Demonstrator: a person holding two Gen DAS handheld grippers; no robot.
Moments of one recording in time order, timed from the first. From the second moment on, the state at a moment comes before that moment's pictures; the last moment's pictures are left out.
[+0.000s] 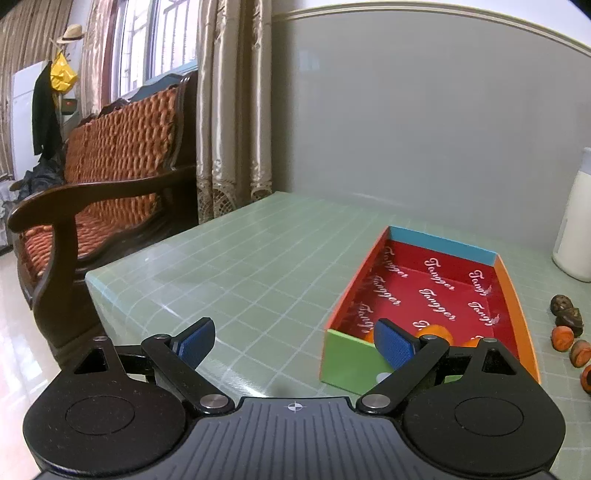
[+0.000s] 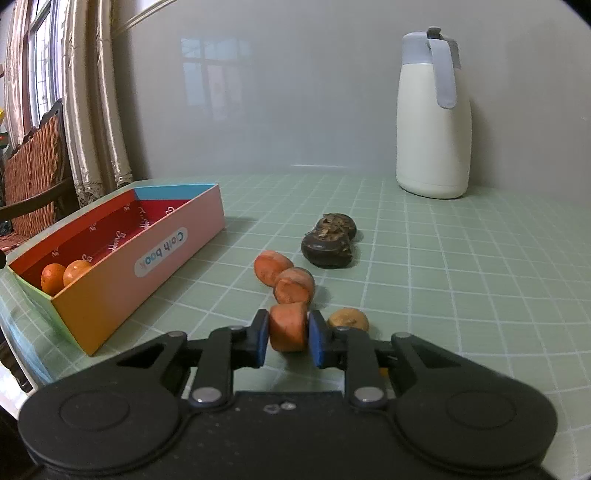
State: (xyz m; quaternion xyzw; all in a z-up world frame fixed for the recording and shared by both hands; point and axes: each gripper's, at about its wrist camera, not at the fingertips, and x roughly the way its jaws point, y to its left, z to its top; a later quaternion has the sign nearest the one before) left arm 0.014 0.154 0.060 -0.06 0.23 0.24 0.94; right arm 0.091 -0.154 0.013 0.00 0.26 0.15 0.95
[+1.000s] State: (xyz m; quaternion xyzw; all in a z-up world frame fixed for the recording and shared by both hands) left arm -0.019 0.193 0.056 -0.08 0.23 0.28 0.93; right arm 0.090 -0.082 0.042 -0.02 0.21 0.24 0.95
